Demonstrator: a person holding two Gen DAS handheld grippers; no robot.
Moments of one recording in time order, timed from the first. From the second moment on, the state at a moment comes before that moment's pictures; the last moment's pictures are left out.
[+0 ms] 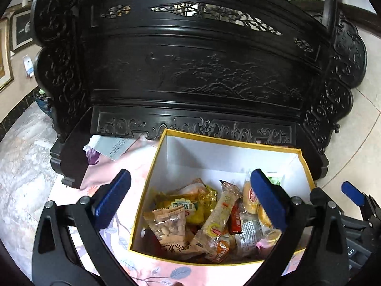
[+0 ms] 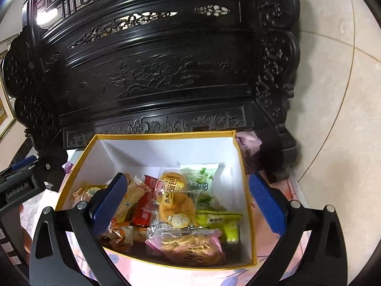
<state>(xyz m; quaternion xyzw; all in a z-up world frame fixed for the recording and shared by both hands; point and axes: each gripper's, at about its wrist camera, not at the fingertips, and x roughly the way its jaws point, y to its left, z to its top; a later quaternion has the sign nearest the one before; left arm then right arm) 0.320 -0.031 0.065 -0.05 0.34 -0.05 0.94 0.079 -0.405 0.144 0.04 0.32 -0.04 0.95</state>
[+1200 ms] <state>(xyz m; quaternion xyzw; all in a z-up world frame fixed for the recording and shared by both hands) 0.312 -0.048 0.069 -0.03 0.35 -0.09 0.93 0.078 -0.394 0.132 0.04 0.34 -0.03 0.94</state>
